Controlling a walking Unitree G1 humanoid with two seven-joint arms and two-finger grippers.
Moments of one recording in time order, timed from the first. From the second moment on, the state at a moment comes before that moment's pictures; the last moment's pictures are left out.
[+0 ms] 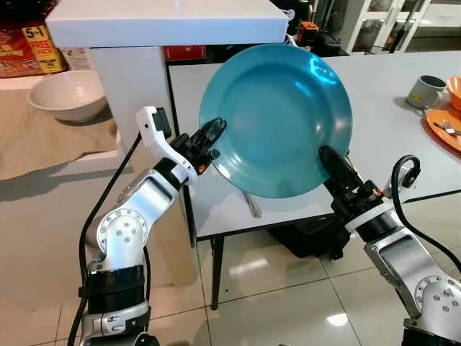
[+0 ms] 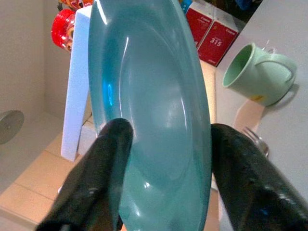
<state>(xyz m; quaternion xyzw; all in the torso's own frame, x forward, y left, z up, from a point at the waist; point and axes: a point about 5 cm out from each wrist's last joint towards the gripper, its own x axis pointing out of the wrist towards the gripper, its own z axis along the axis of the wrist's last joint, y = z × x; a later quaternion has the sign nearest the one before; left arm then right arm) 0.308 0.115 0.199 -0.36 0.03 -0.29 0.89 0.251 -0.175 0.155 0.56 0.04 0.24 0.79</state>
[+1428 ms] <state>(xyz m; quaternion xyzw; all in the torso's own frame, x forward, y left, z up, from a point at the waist) 0.307 0.116 0.197 -0.39 0.05 -0.29 0.87 0.249 -0.177 0.149 0.56 0.05 0.22 0.80</state>
